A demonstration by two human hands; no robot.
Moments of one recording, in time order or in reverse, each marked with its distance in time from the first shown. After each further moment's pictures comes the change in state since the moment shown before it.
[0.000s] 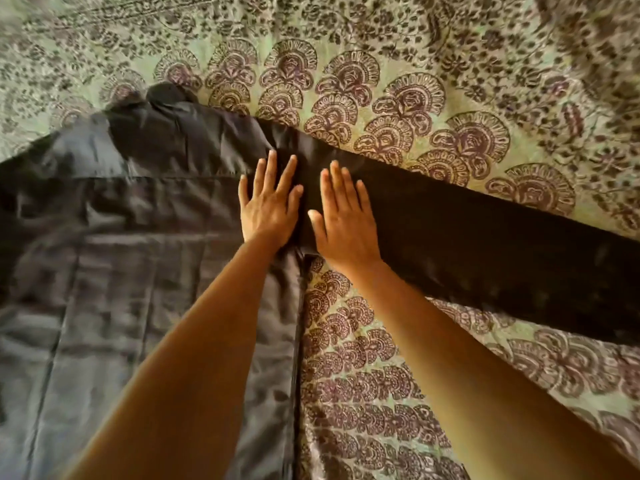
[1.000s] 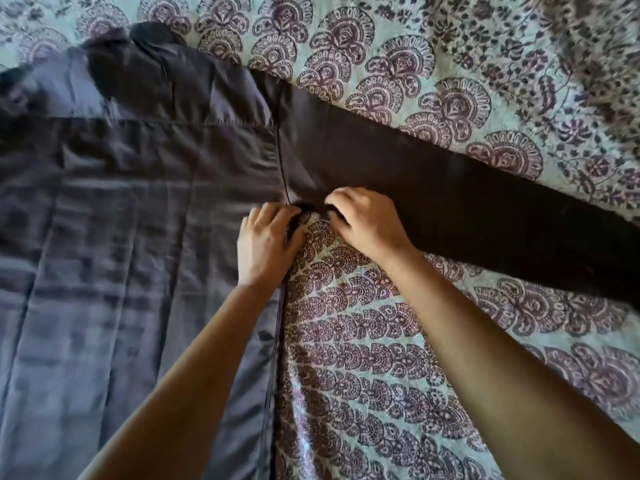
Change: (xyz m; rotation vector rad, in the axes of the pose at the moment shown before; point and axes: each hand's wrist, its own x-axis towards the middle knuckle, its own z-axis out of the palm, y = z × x) left_hand -0.128 0.012 0.001 -0.240 0.191 0.130; right_hand -0.057 0.038 -0.029 0.125 0.027 -0.352
